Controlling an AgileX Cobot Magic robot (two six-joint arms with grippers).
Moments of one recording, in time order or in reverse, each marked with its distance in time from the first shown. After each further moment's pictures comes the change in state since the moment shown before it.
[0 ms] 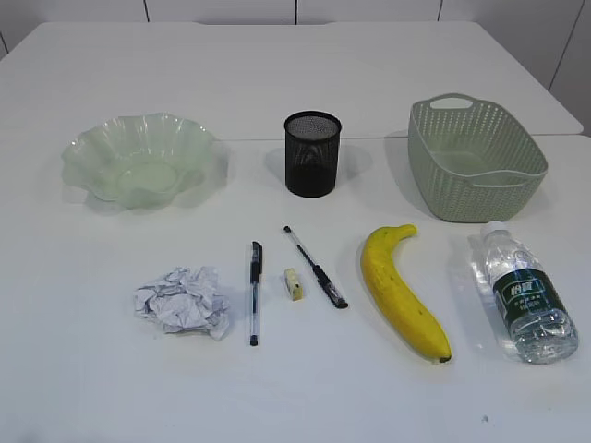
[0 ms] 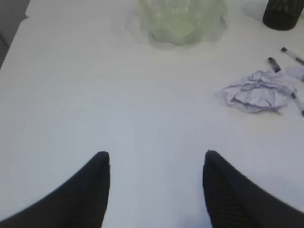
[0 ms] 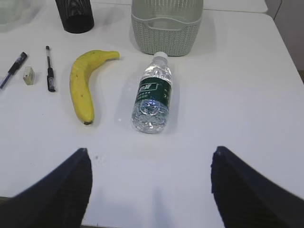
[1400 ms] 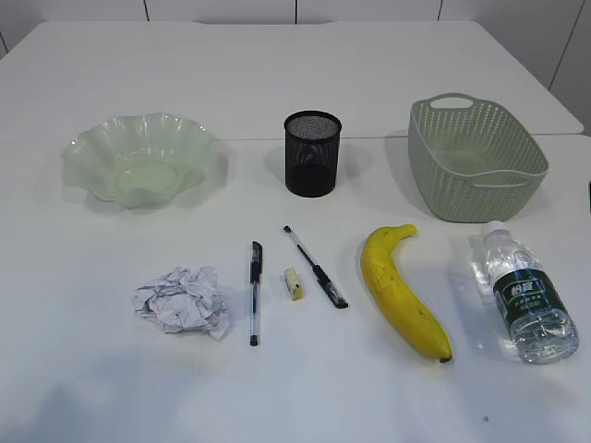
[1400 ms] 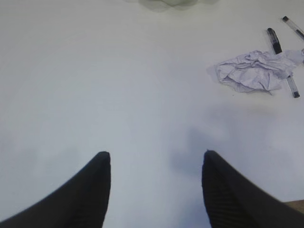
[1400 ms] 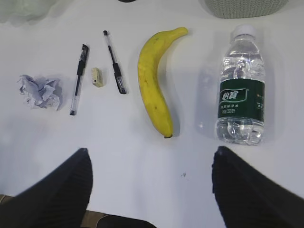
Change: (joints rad) left arm 0.000 0.391 -0.133 -0.037 -0.011 -0.022; right arm 0.002 0.922 -0.383 0.320 -0.127 0.012
